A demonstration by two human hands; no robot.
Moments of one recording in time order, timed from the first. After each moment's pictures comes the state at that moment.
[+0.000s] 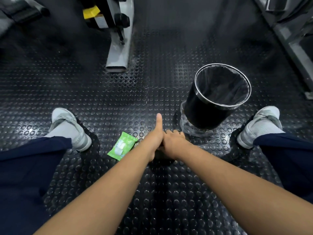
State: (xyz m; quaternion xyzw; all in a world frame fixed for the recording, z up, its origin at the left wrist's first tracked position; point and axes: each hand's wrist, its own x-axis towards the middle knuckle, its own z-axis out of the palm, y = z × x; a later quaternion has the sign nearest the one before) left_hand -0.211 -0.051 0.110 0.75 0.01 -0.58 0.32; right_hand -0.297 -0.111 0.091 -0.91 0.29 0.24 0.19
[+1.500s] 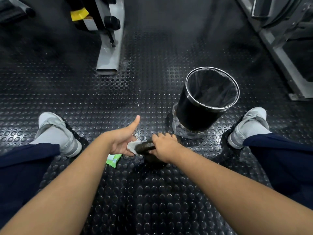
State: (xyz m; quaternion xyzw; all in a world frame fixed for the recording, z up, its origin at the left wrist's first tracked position) left_hand -0.119 -0.024 0.105 0.66 -0.11 -0.71 0.22; right_hand -0.300 -0.116 0.091 -0.91 0.27 0.22 0.20
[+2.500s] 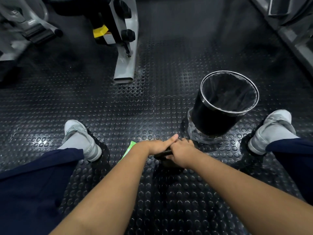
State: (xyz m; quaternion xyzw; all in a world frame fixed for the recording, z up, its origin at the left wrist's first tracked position) left_hand -0.161 -0.054 0.100 0.76 -0.32 -0.56 -0.02; right_hand -0.297 -0.116 0.084 -0.91 0.28 0.23 0.21
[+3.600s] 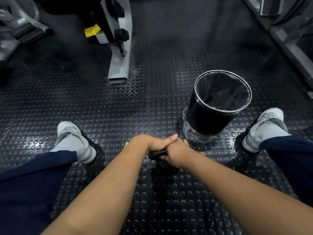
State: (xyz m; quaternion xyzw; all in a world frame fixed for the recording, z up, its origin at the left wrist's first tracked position) left_hand -0.161 -0.076 0.114 0.70 -0.31 -0.63 -0.11; right_hand -0.294 -0.117 0.082 -0.89 0.30 0.25 0.23
